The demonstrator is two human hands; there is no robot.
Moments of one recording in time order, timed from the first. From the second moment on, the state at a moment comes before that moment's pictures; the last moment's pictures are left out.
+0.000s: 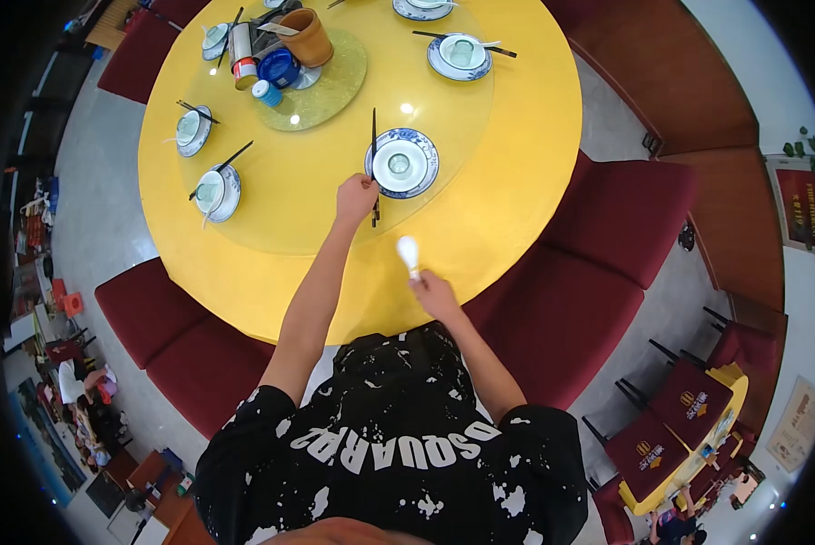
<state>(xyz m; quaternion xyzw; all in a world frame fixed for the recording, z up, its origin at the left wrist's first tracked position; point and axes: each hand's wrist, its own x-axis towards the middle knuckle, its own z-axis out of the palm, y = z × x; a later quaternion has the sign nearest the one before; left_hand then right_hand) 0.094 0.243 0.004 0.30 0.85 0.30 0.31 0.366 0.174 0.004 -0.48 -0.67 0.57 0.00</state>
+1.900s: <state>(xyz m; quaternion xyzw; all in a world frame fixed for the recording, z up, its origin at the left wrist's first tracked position) 0.092 0.172 -0.030 0.42 0.87 0.17 0.16 0.282 0.368 -0.068 -0.60 -0.39 0.67 0.19</state>
